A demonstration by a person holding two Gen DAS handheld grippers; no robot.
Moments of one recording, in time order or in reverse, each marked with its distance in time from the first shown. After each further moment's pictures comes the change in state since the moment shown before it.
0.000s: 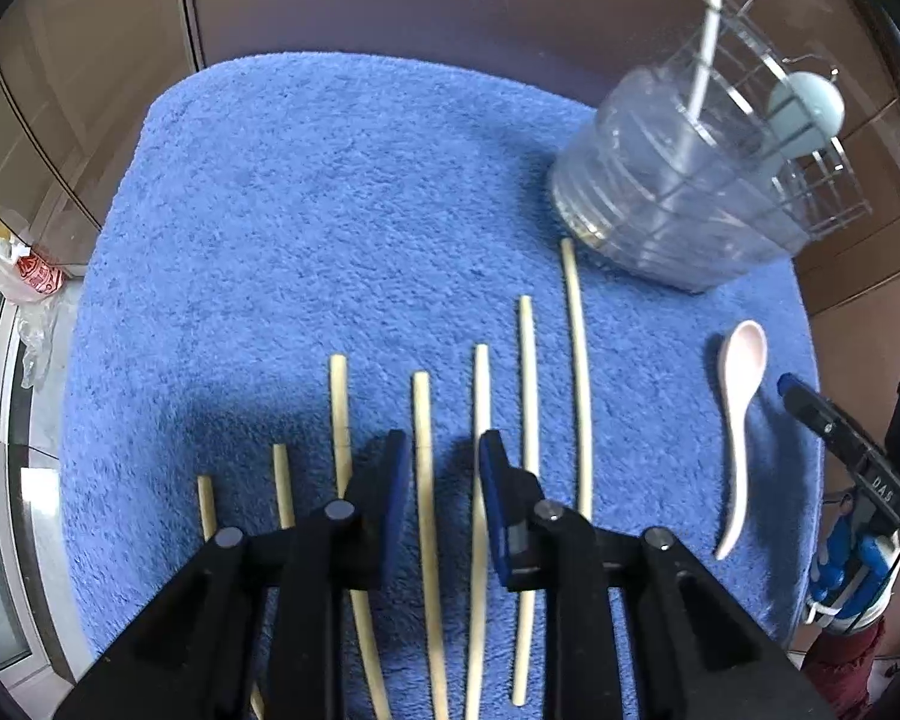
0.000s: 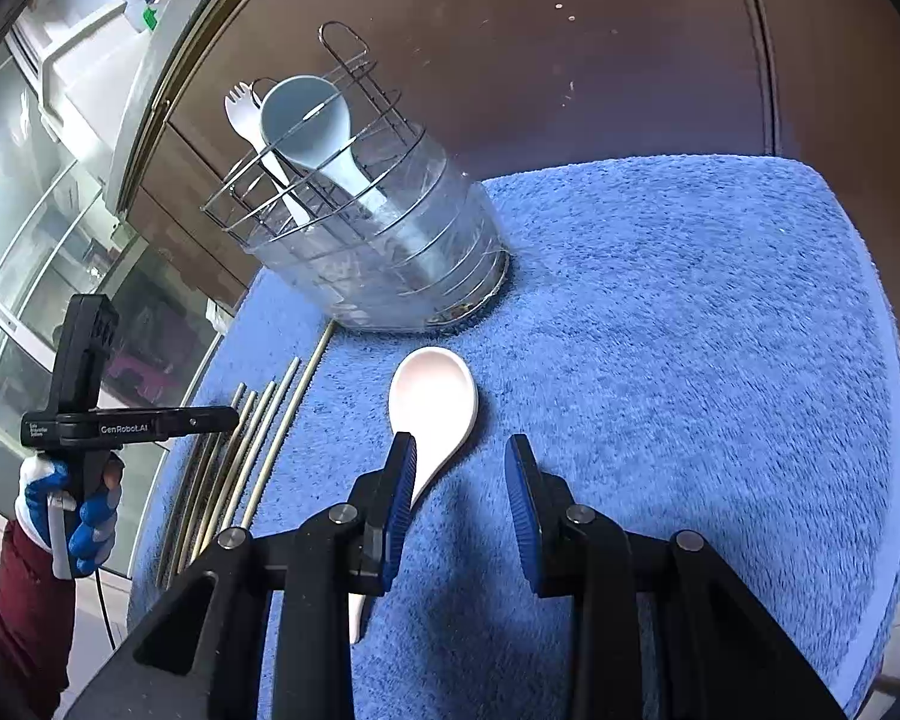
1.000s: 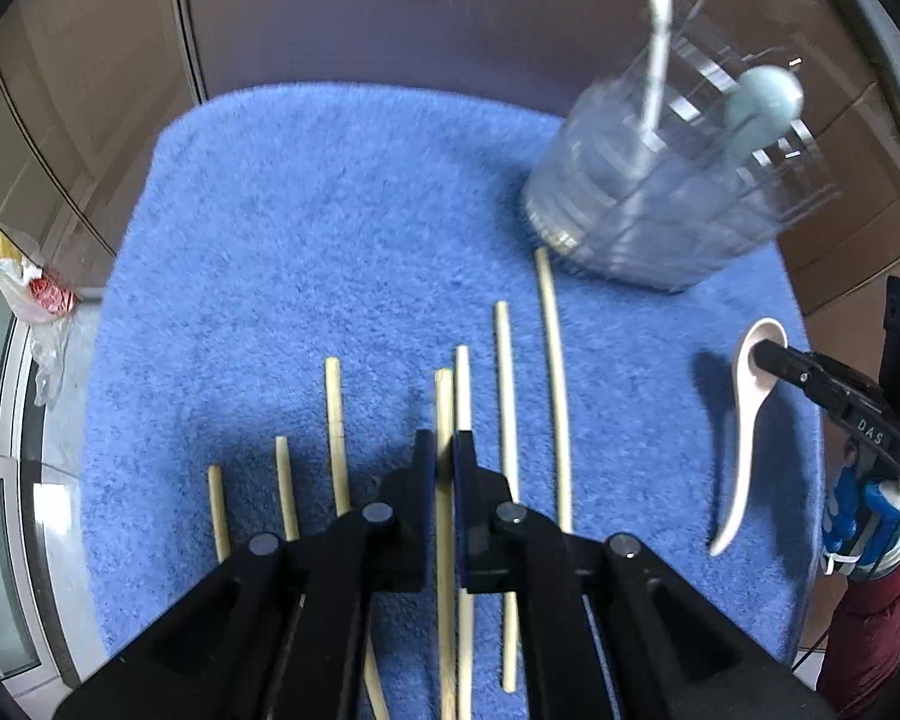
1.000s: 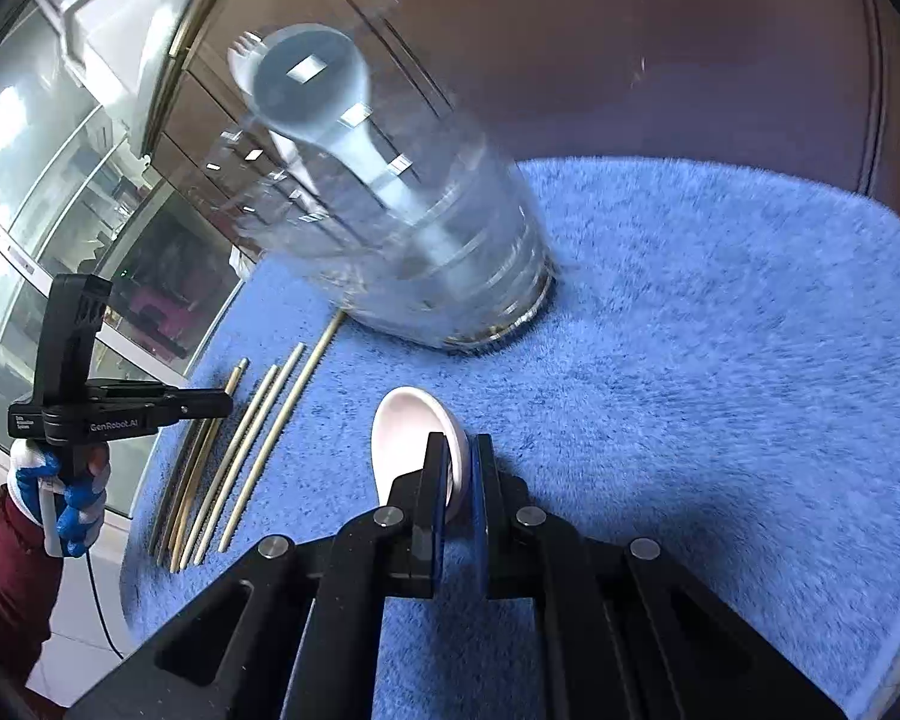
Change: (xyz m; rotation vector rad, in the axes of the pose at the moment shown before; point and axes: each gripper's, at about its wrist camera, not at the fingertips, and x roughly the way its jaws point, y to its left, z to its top) left arm -0.021 -0.015 -0.007 0.038 -0.085 0.009; right arm 0.020 0.009 0.030 -0.134 0.067 0.050
